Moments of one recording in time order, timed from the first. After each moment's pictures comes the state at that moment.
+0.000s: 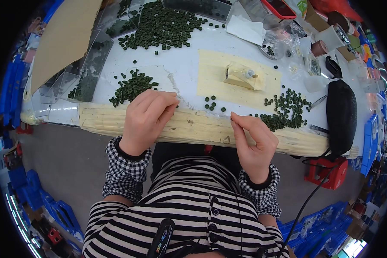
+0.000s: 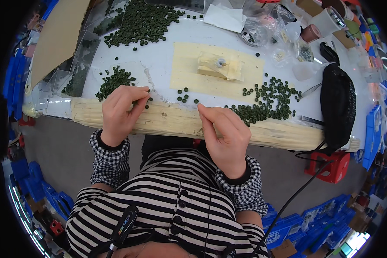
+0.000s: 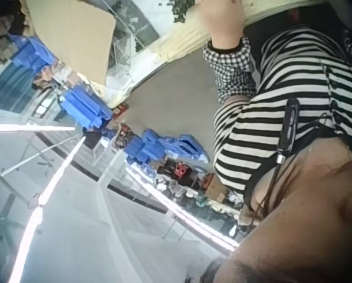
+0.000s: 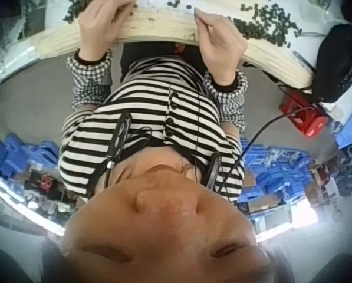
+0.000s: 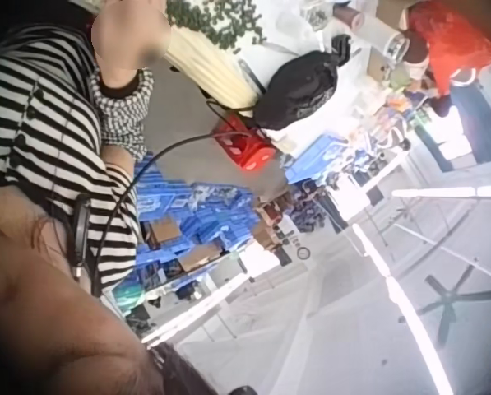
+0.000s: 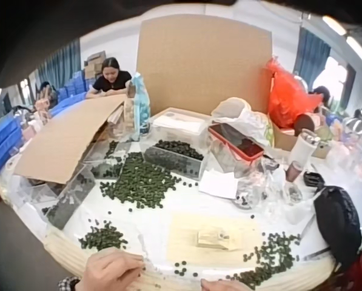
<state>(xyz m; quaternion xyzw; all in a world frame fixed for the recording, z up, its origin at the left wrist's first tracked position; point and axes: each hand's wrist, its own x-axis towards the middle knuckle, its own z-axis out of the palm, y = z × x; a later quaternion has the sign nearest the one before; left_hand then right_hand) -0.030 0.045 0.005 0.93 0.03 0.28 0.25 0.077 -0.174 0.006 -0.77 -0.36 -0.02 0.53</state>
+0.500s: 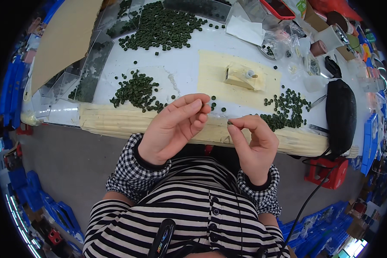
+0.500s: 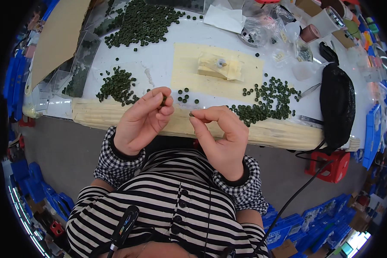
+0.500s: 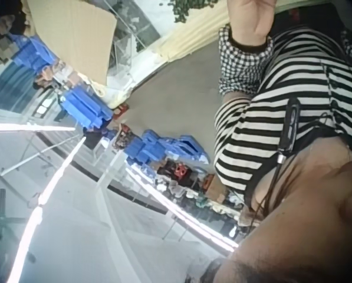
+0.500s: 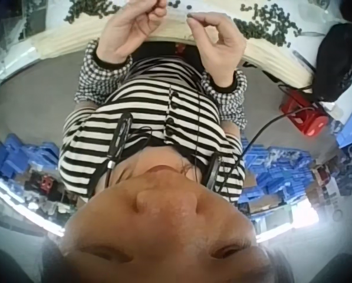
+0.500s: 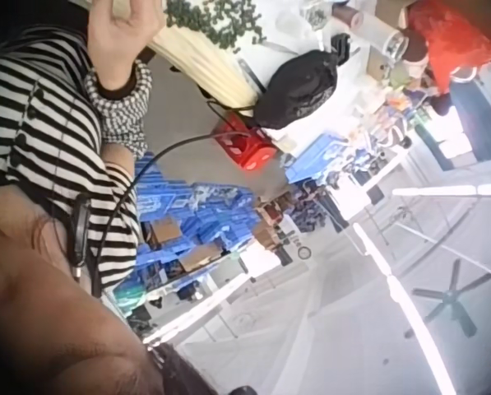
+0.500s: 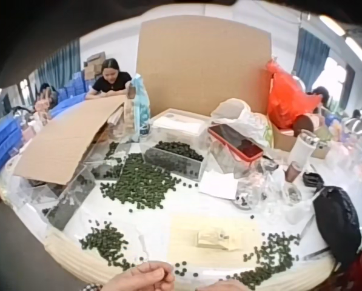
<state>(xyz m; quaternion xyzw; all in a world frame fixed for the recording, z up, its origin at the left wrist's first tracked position) -0.014 0.004 0.015 0.23 0.19 0.00 0.95 0.071 -0.174 0.016 -0.70 -0.31 0.11 0.64</state>
